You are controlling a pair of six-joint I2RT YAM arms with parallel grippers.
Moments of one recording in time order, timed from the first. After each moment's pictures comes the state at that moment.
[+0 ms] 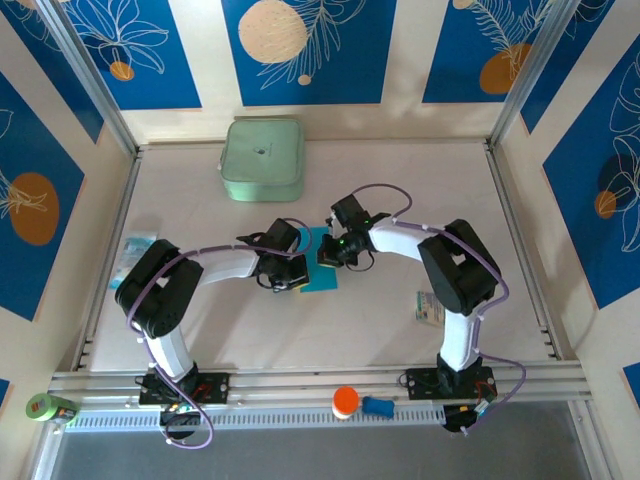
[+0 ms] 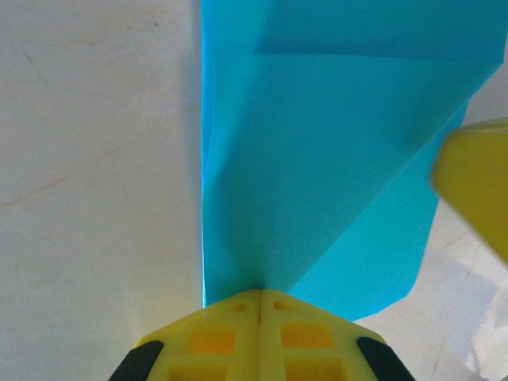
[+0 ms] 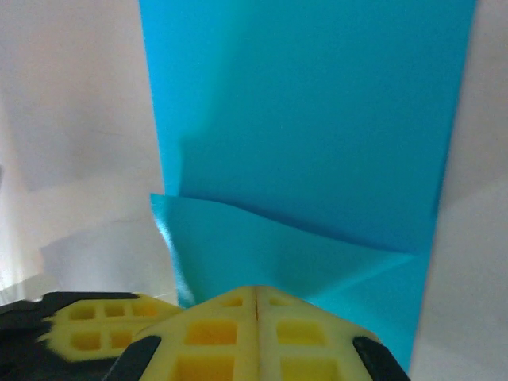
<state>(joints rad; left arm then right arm) -0.67 1.76 0.95 -0.33 0.32 -0.89 0.58 1.91 1.14 -0.38 -0.43 0.65</state>
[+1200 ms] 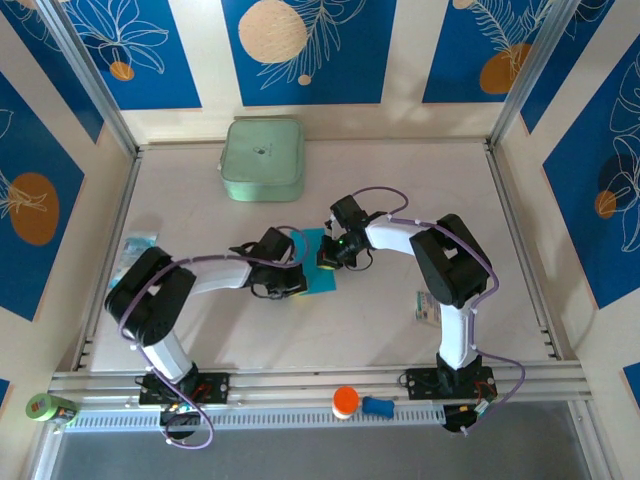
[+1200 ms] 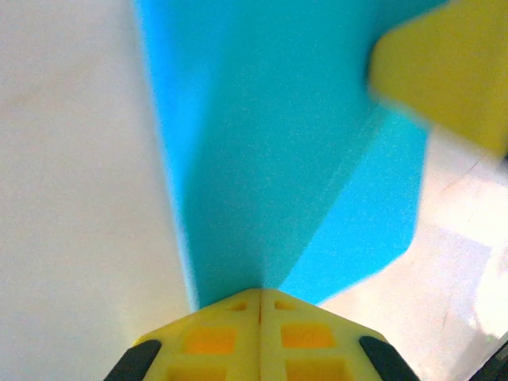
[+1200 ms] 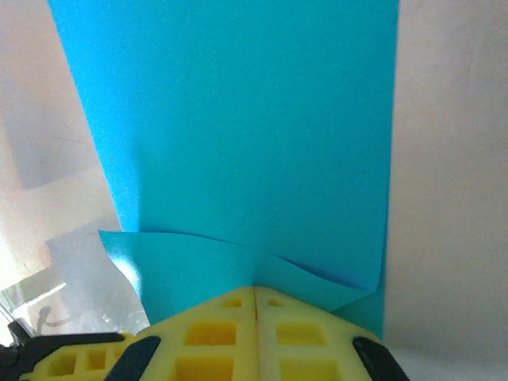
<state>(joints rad) -0.67 1.67 0.80 -0.25 0.38 -0.83 0.56 1.97 1.18 -0.40 -0.48 0.65</state>
